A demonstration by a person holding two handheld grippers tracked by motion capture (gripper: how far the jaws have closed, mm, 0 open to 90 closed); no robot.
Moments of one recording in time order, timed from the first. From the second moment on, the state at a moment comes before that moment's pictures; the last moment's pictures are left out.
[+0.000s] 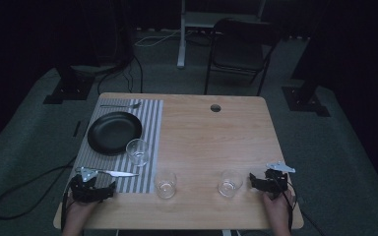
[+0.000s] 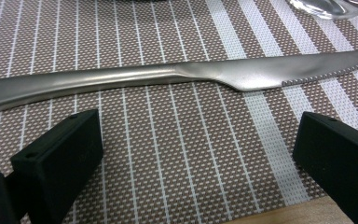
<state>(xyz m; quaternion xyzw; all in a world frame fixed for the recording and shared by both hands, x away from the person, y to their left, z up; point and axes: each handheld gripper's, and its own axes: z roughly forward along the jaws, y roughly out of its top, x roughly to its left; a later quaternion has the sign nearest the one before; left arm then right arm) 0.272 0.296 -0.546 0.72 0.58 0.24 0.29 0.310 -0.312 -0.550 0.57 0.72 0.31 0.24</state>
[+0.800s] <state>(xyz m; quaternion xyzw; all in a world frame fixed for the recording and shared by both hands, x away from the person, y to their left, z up) 0.266 0.298 -0.546 0.71 0.60 0.25 0.28 0.310 -0.312 -0.550 0.57 0.72 0.31 0.24</state>
